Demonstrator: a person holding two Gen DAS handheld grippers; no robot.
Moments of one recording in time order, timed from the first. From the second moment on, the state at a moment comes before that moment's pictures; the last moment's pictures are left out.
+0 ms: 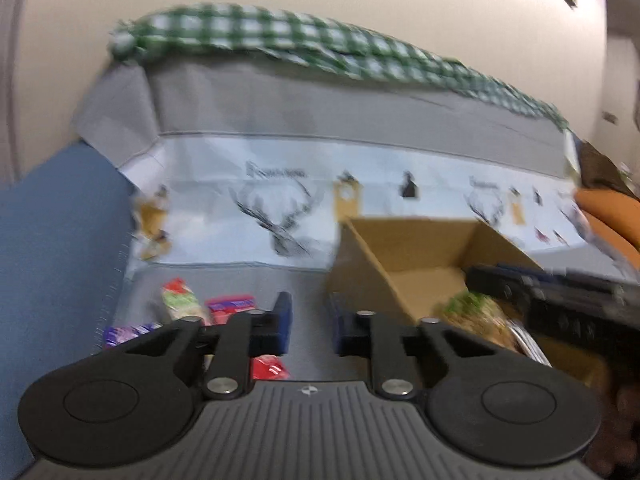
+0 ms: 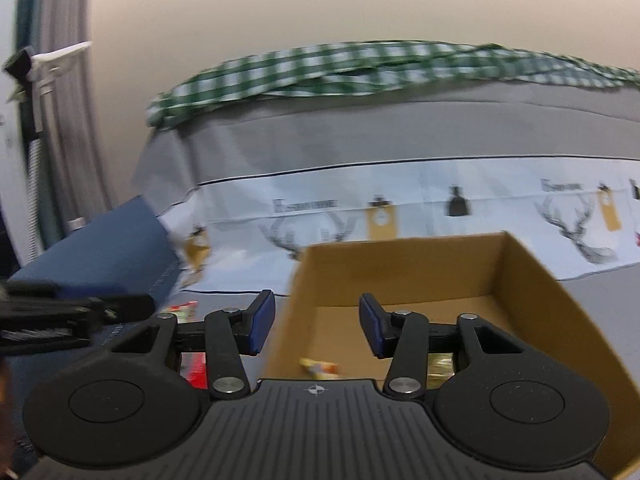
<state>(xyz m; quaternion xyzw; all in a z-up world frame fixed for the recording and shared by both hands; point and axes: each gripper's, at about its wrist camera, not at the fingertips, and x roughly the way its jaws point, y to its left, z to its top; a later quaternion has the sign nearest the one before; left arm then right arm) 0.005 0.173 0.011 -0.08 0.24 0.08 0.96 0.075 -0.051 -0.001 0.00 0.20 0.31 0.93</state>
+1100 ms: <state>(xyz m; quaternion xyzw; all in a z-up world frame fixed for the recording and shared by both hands) 0.014 0.283 -0.022 -0.18 0.30 0.22 0.91 0.090 0.130 -0.119 -0.08 0.32 0.32 0.89</state>
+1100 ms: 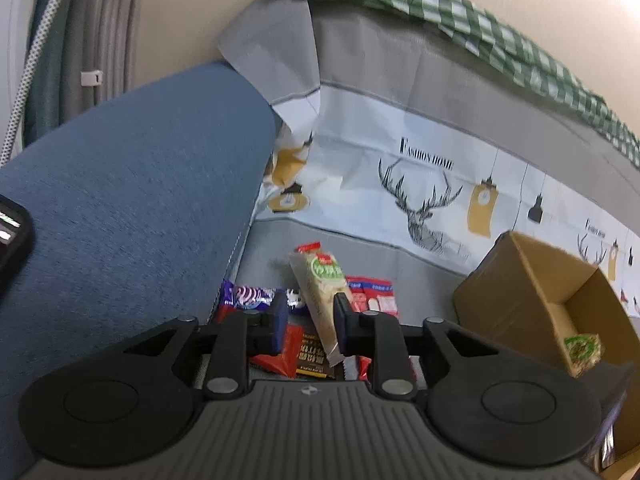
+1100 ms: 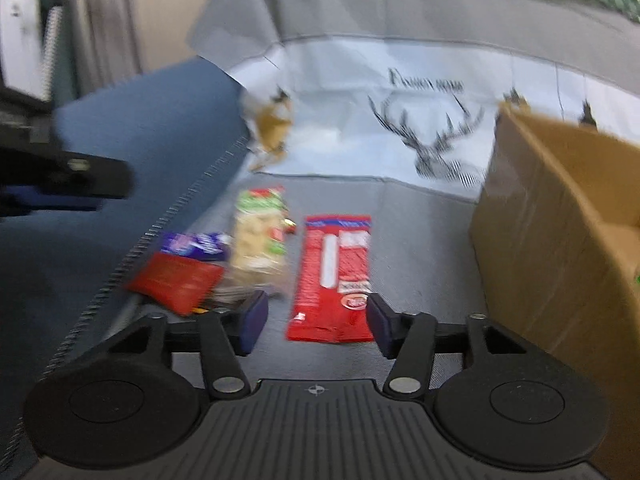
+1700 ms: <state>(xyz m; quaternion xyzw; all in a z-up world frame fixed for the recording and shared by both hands) 0.111 0.305 -0.076 -0.21 0.37 0.20 0.88 0.111 0.149 -0.145 -0.11 0.32 0.35 0.87</state>
